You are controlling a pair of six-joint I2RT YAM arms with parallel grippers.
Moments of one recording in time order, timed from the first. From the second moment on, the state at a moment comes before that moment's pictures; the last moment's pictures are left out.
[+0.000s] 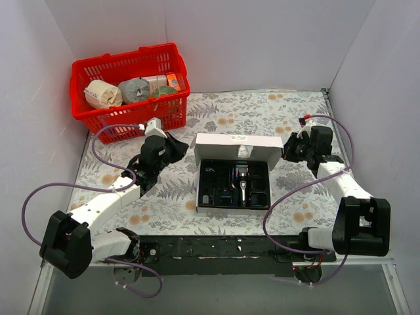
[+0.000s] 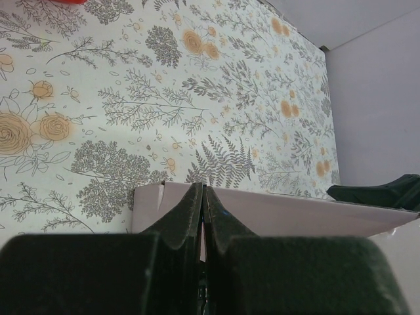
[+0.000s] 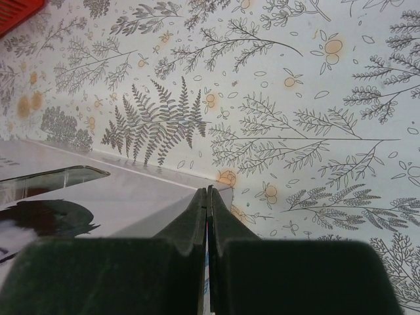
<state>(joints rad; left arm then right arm) -0.52 1.16 0.71 0.12 -0.13 -0.83 -0.01 1.31 0.73 -0.08 -0.46 0.29</state>
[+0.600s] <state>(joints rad) -0.52 1.16 0.68 0.12 -0.10 -0.84 -0.01 1.19 0.74 -0.23 -0.46 0.23</state>
